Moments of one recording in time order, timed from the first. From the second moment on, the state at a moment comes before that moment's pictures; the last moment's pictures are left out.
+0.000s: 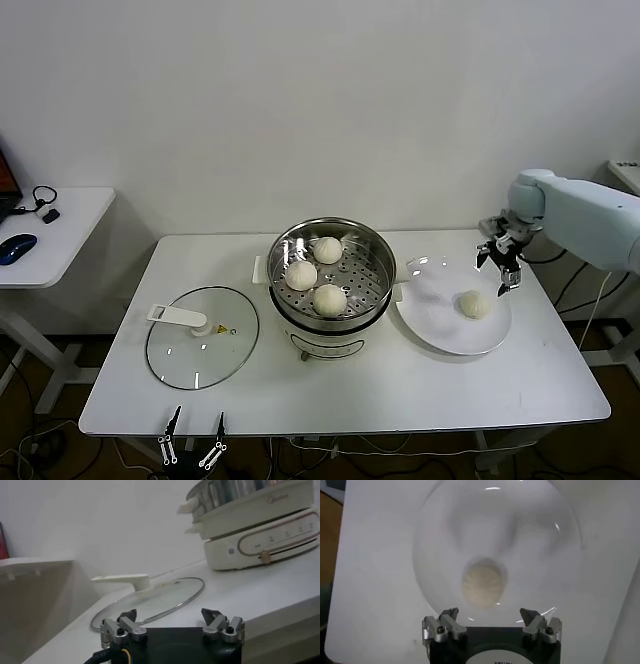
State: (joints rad) left arm 1.67 -1.60 -0.72 -1.46 0.30 -0.69 0.01; right arm 0.45 0.90 -1.56 0.74 0.25 0.15 -1.11
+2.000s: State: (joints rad) left arm 1.67 -1.59 -0.72 -1.46 0.32 -0.68 0.01; right arm 0.40 0.92 -1.44 0.67 0.25 0.18 -1.13
